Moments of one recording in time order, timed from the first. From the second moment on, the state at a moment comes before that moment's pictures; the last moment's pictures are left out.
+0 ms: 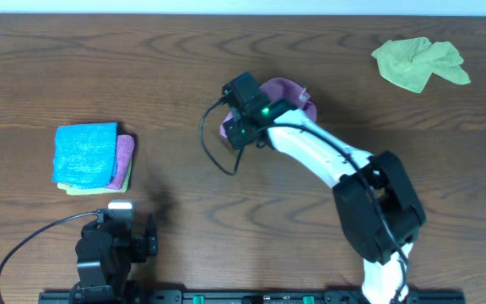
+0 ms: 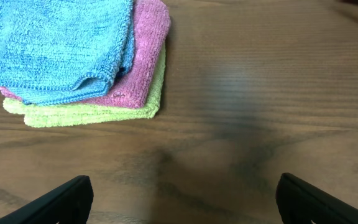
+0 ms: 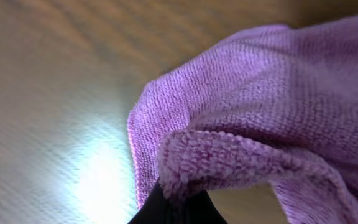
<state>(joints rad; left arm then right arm) 0.05 0.01 0.22 -0.88 0.00 0.09 0.64 2.05 1.49 -0.58 -0.03 0.17</state>
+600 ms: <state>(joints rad) 0.05 0.01 0.20 -0.85 0.09 0.09 0.78 2.06 1.49 -0.67 -0.13 0.22</state>
